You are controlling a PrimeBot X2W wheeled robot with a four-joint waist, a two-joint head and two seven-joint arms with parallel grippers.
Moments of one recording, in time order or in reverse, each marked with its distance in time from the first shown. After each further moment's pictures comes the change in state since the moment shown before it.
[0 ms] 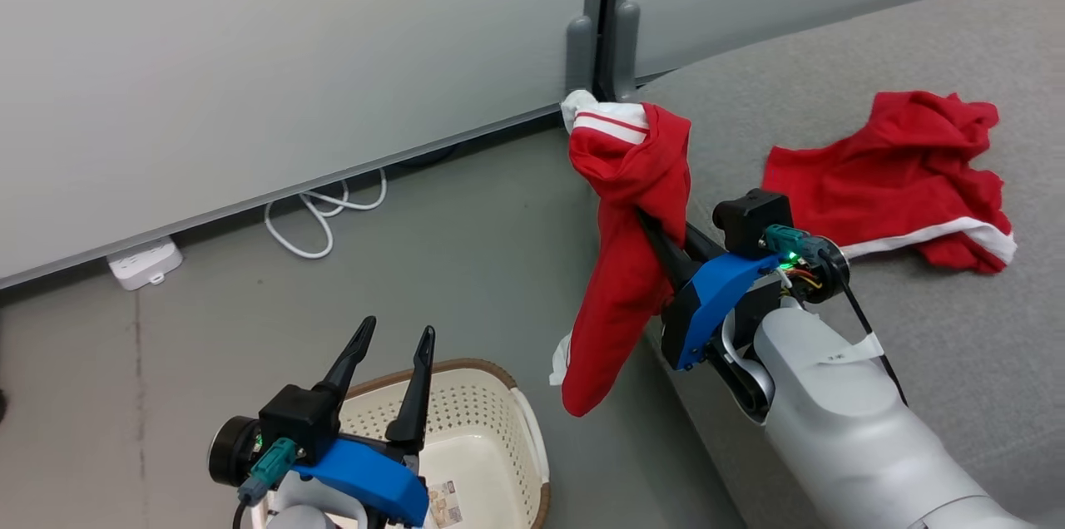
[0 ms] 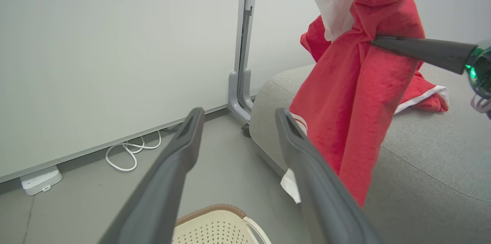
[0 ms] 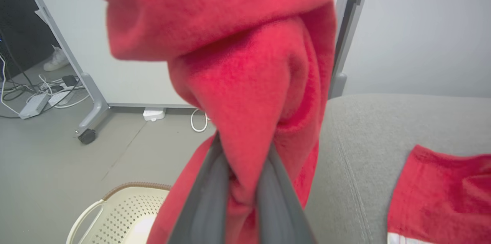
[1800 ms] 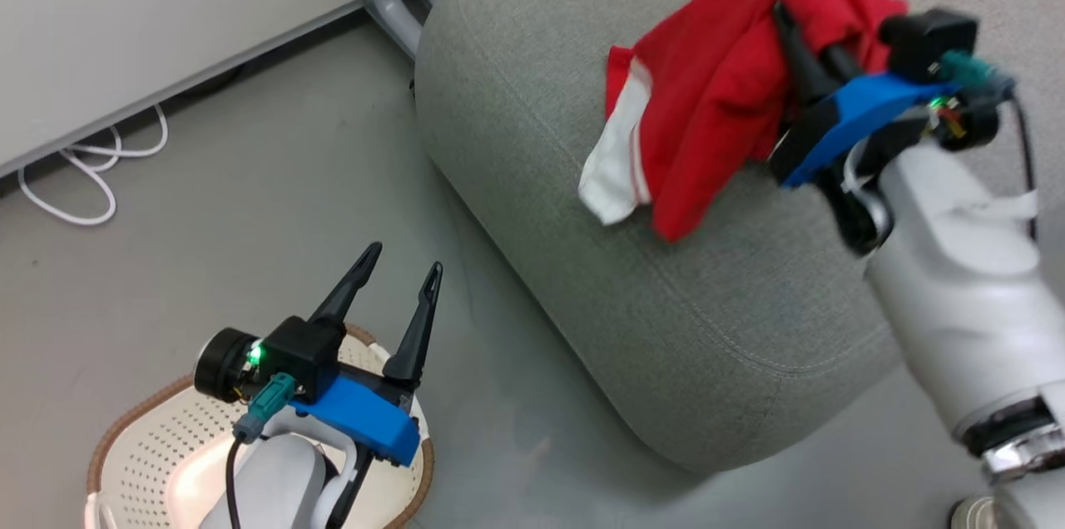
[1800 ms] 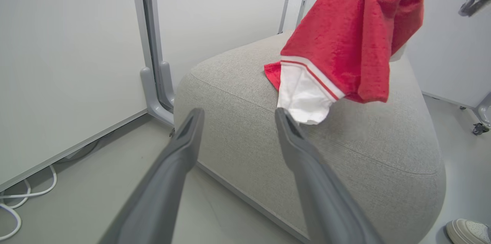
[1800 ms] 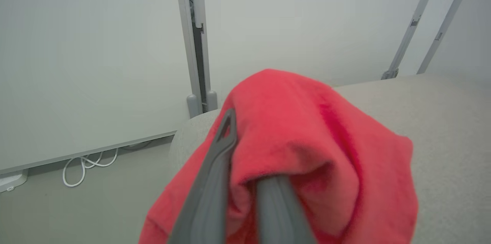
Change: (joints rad) left arm -0.144 0.094 -0.111 -0.016 -0.014 -0.003 0.000; right arm -0.205 -0.086 -0.263 -0.002 -0.060 0.000 0.000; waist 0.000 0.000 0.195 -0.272
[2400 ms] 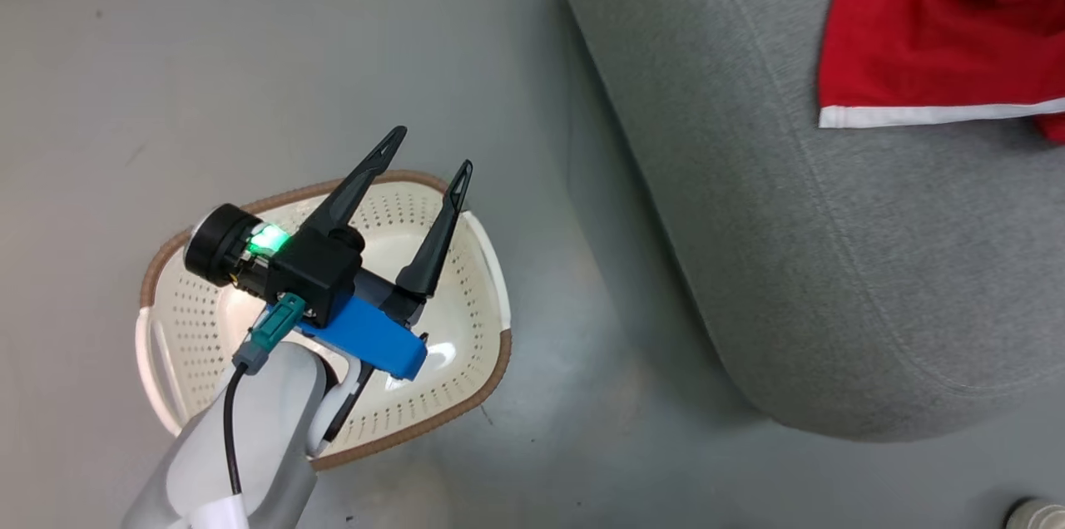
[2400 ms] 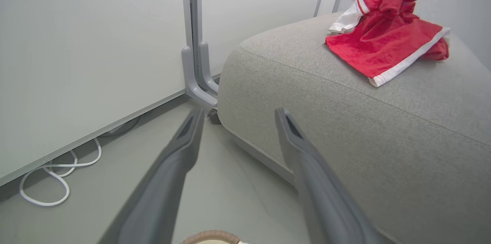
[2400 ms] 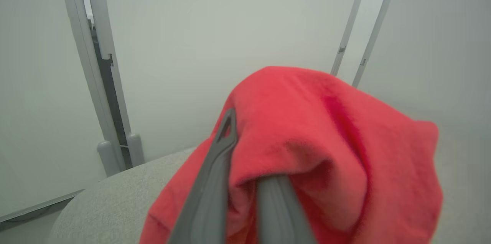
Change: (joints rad) left arm -0.196 0.054 -0.089 -0.076 0.043 0.000 0.000; right arm -0.219 -0.352 -0.411 0.013 -0.079 0.000 -0.001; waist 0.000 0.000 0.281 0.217
